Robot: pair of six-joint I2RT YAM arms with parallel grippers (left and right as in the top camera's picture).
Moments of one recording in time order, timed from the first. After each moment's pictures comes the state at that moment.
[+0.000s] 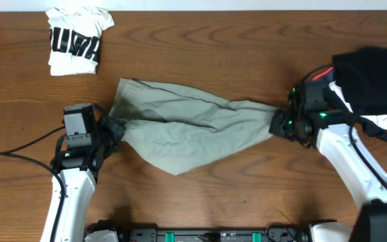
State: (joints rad) left arm 0.11 1.13 0.65 -0.44 0.21 -0.87; right arm 0.13 1.44 0.90 -0.63 -0.16 0.48
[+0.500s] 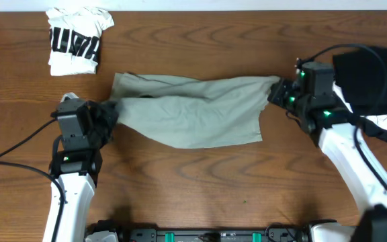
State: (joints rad) left arm 0.11 1.11 0.65 -0.22 0.09 -0.96; right arm 0.14 1.49 0.93 -0.21 -0.16 0.60
